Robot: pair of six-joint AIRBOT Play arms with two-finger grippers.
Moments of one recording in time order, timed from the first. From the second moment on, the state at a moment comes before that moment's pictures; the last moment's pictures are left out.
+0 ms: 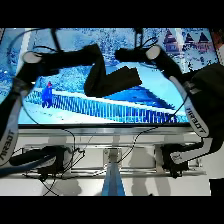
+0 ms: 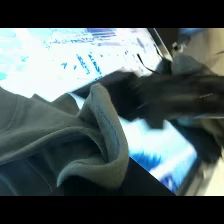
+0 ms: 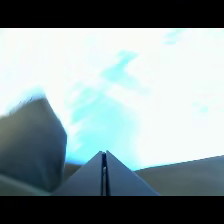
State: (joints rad) left arm -0.26 -1.38 1.14 0.23 -0.78 -0.76; right arm 0.29 -1.62 1.45 -0.80 0.61 1.22
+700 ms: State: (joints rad) left arm -0.57 -1.54 1.16 0.08 -0.22 -0.68; right arm -0.12 -1.60 1.45 -0.99 0.88 1.21
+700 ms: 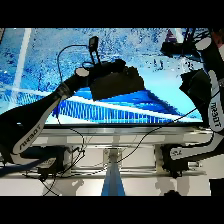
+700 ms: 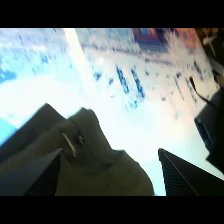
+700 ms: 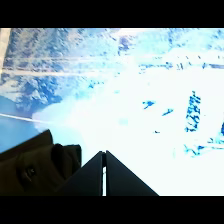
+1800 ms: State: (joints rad) left arm -0.45 -1.42 1.16 0.40 -0.36 -0.67; right arm 0.09 -1.88 1.48 -0.79 1.09 1.13
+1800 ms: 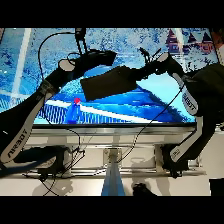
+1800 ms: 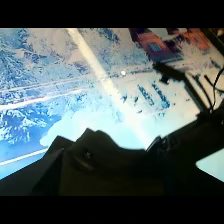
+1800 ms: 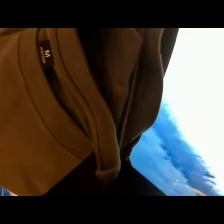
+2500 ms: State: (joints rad) left arm -0.07 -1.05 1.16 1.04 -0.93 -0.92; right arm -0.48 -1.24 1.57 -1.27 1.05 1.49
